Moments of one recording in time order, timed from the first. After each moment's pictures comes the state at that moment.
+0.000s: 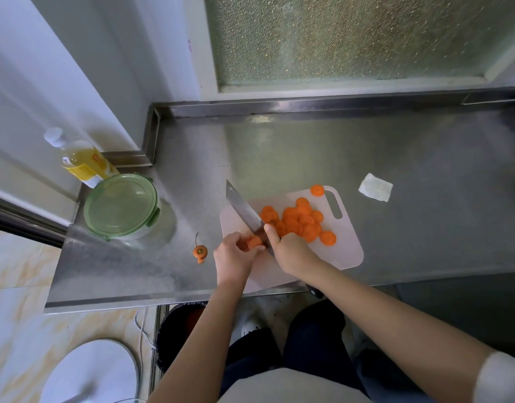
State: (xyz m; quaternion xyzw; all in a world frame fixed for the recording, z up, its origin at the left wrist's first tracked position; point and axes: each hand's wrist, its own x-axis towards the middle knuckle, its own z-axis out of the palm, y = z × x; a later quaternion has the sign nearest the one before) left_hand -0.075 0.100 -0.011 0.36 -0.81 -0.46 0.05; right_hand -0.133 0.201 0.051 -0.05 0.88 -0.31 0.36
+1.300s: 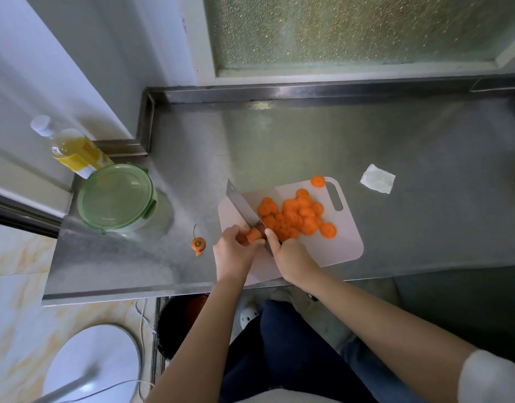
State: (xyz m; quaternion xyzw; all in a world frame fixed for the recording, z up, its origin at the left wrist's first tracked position) left_hand -0.072 0.101 -0.021 0.37 -0.80 -0.47 0.05; right_hand -0.119 0.215 0.010 -0.06 0.88 -0.32 0.36
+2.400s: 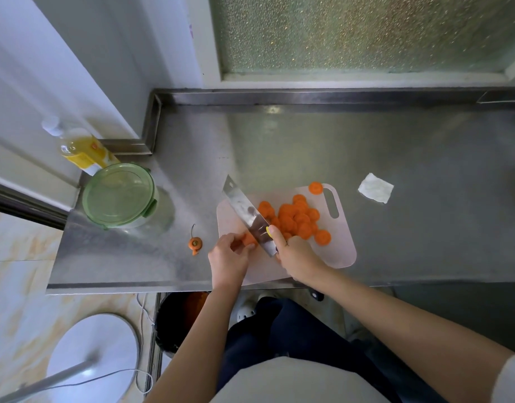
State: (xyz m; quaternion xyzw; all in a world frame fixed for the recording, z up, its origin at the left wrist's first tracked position) left_hand -0.067 0.114 -0.012 0.41 -0.77 -0.48 0.09; right_hand -0.140 0.230 0.027 -0.08 0.86 -0.34 0.38
